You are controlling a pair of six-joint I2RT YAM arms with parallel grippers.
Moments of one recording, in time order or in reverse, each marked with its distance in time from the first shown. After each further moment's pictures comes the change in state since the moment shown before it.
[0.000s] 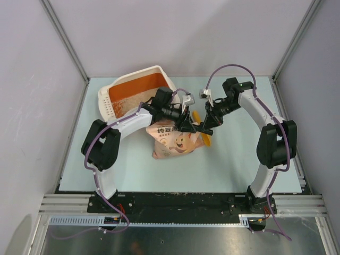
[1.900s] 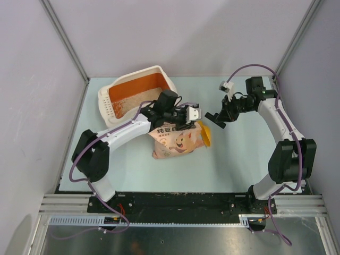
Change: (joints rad) left arm -0.114 -0.163 -0.034 -0.084 -0.359 0.518; right arm -0.171 -0.232 -0.193 0.289 0.092 0.274
